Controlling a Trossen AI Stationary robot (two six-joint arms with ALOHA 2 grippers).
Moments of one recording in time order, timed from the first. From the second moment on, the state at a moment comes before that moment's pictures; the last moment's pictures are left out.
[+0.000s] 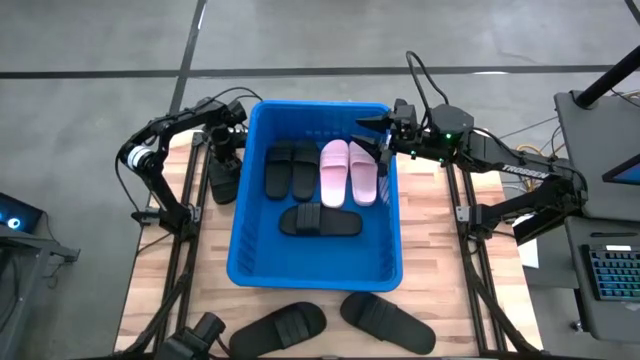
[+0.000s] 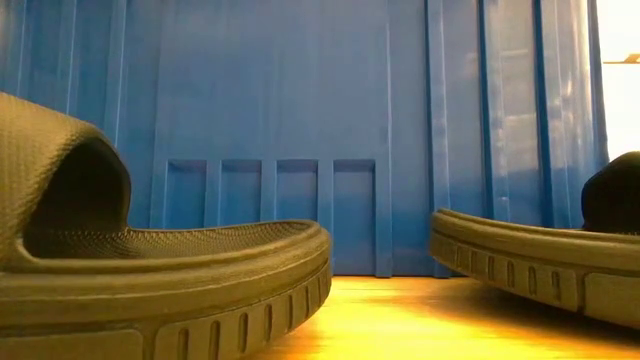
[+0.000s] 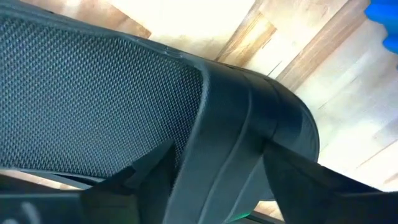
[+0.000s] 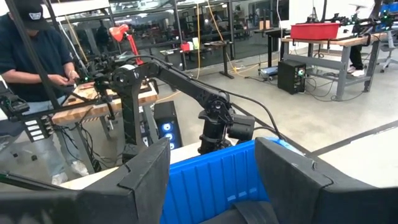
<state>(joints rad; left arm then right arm) 1.08 1.69 1.15 -1.20 0.02 0.44 -0.21 1.21 1.30 -0.12 0.08 0.13</state>
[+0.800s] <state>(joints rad) 1.09 1.71 1.17 -1.34 0.00 0.56 -0.21 1.21 1.30 -0.12 0.08 0.14</state>
